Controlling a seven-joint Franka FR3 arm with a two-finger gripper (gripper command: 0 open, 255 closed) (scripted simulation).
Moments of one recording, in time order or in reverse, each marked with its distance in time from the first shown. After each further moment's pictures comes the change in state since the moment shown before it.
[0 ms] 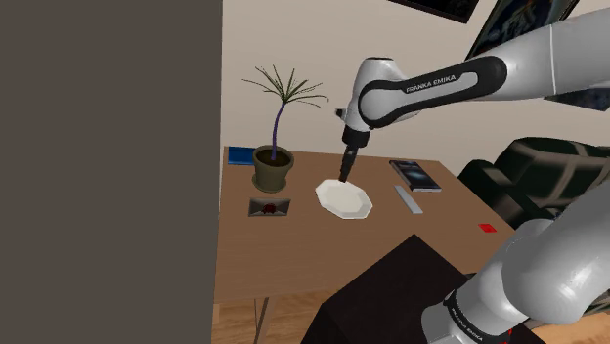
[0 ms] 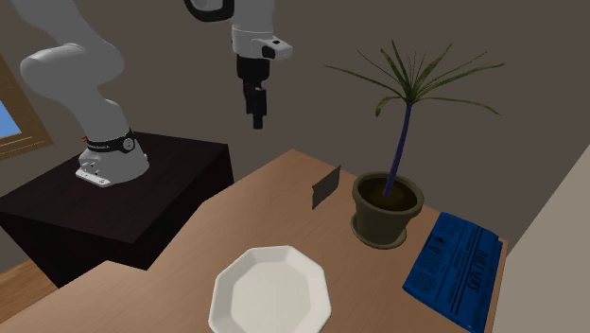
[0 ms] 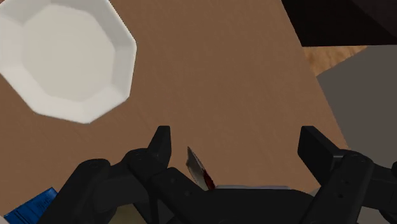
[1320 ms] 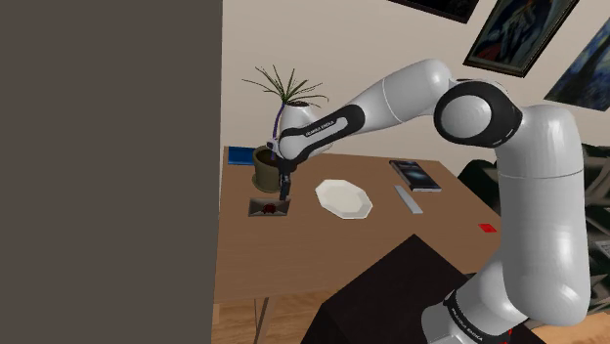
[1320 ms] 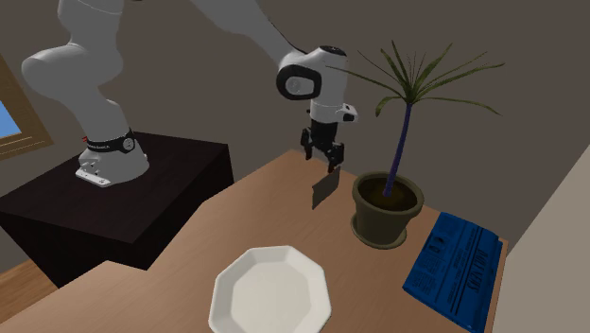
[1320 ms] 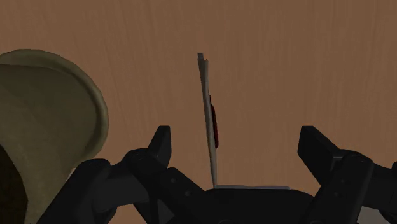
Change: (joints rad) arm 0.048 0.740 0.085 0.552 -0.010 0.221 -0.305
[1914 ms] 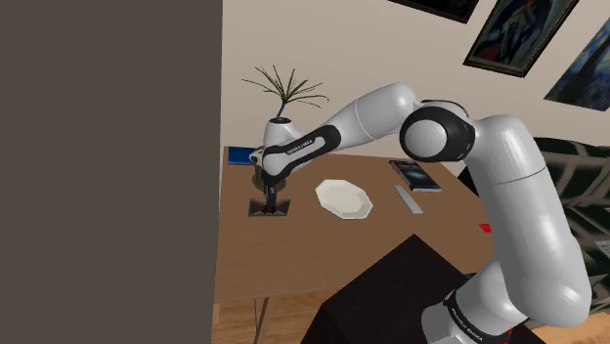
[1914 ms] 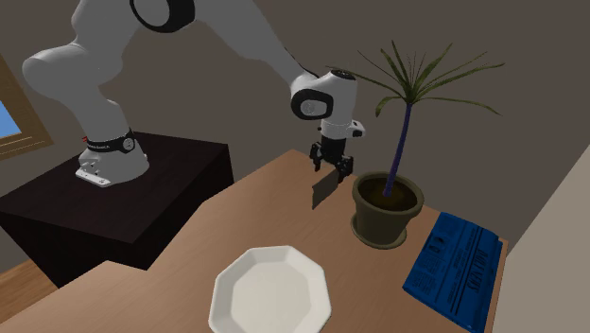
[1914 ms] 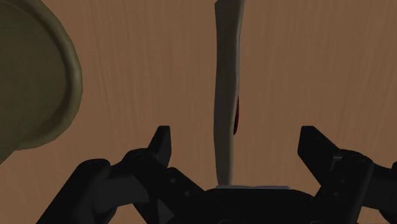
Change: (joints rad) arm 0.026 0.215 0.019 0.196 -0.024 0.026 -0.048
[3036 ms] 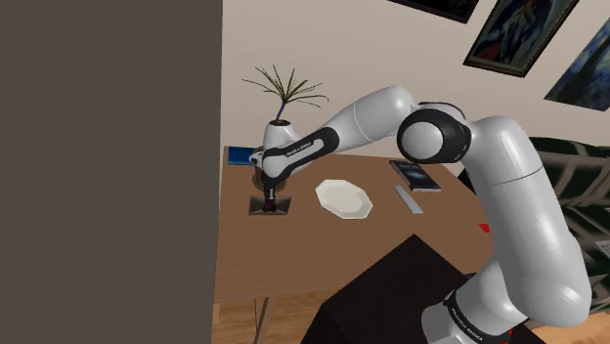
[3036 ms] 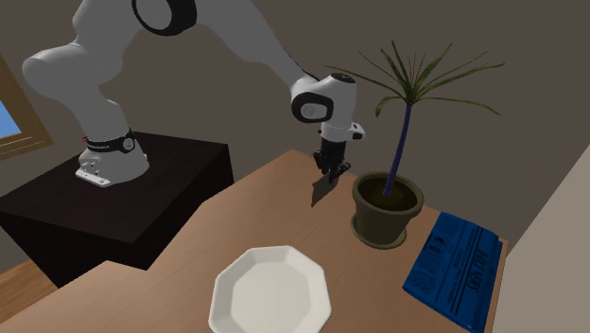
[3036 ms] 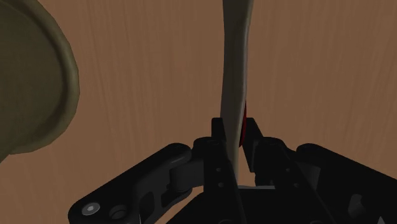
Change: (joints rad) arm 0.000 0.020 -0.001 0.012 -0.001 0.008 -0.002
